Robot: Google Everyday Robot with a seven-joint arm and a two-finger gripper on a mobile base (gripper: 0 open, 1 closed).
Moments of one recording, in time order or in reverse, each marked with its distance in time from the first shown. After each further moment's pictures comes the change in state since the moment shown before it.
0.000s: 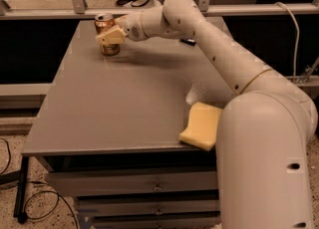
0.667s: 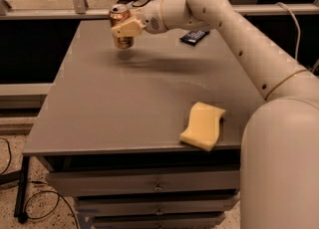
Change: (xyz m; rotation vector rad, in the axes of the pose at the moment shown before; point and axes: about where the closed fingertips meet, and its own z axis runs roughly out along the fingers) arm -0.016 0.008 -0.071 -0.020 0.004 0.002
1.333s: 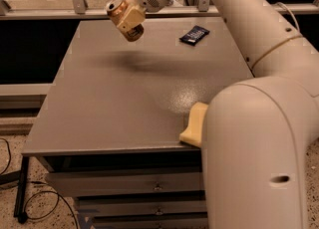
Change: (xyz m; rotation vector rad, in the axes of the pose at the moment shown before) arm -0.022 0.005 -0.025 -0.032 0.374 -0.307
